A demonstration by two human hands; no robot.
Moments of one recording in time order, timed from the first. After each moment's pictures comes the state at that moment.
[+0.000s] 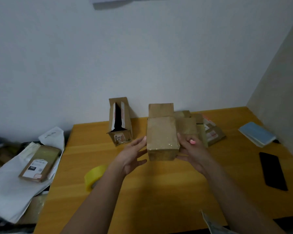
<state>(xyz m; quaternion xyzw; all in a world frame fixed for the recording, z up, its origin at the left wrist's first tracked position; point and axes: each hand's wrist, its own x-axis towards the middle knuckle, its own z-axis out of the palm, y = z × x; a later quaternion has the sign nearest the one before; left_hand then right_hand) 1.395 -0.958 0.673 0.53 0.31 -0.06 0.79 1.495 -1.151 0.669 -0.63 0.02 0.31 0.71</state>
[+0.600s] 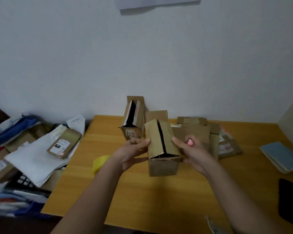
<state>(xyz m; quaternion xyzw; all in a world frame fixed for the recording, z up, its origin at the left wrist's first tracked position) 1.381 -0.981 0.707 0.52 0.38 0.01 0.77 1.524 -1.158 0.692 -0.62 -0.07 0.42 0.66</state>
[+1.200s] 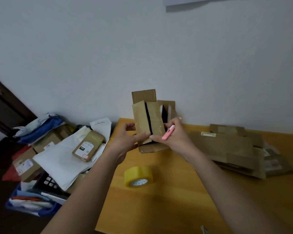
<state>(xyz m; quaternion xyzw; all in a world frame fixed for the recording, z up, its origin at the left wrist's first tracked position) 1.332 -0.838 0.742 0.62 0.40 0.17 0.66 1.467 -0.962 0.719 -0.75 -0.30 0.28 0.52</state>
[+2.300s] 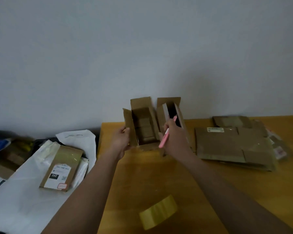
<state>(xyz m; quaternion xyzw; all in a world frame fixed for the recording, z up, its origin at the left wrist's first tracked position) 1.422 -0.628 0.616 0.60 0.43 0.04 0.67 1.499 -0.793 0.640 -0.90 -0.25 0.12 0.33</state>
